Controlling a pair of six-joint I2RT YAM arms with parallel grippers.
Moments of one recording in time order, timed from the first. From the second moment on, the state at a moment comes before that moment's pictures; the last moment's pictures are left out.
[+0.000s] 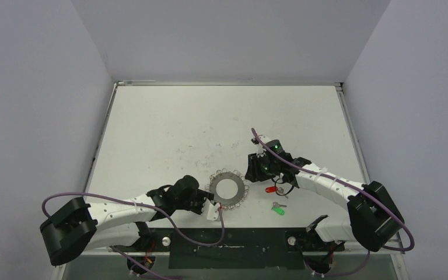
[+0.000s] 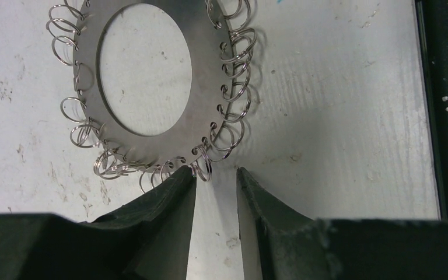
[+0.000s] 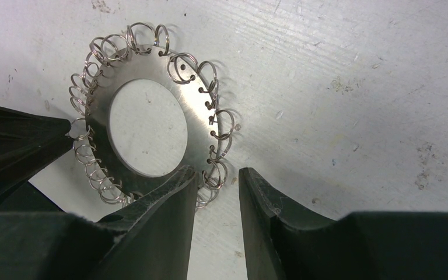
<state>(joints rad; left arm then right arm) -0.98 1.09 0.31 0.00 0.21 0.88 0.61 1.31 0.66 -0.21 -0.21 0.35</state>
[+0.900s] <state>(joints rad) -0.99 1.11 0.33 0.04 0.15 0.89 0.60 1.29 0.66 -0.24 -0.21 0.35</state>
